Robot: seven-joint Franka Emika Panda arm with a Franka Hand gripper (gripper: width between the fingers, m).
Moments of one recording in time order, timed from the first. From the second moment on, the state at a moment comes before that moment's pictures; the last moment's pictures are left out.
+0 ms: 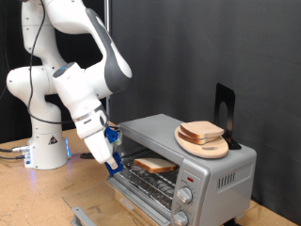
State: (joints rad) arm -0.02 -0.11 0.10 -2.68 1.05 2.79 -1.12
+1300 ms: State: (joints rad) arm -0.14 0.00 0.03 -2.68 0.65 2.90 -1.00
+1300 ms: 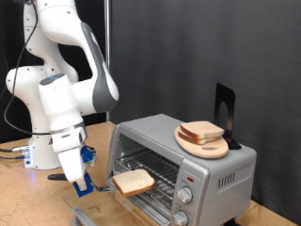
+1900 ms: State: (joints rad) arm -0.14 -0.01 0.04 -2.65 0.51 2.88 -0.86
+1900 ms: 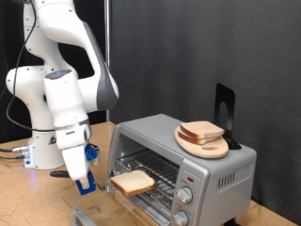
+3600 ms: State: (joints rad) arm -0.10 -0.04 0.13 -2.69 0.33 2.86 -0.55
